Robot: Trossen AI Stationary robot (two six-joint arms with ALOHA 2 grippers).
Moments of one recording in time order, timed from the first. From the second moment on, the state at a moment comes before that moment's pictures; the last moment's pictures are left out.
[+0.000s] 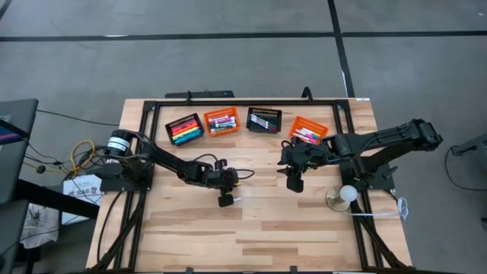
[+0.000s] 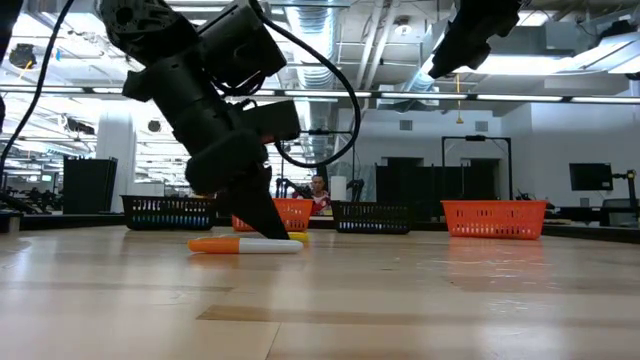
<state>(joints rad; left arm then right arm) -0.19 1.84 0.82 0.02 -0.23 -0.20 0.16 1.24 1.04 -0.64 0.13 0.24</state>
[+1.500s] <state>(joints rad) 0.05 1.44 0.82 0.84 -0.23 -0.32 0.01 1.21 0.69 0.38 0.29 0.32</state>
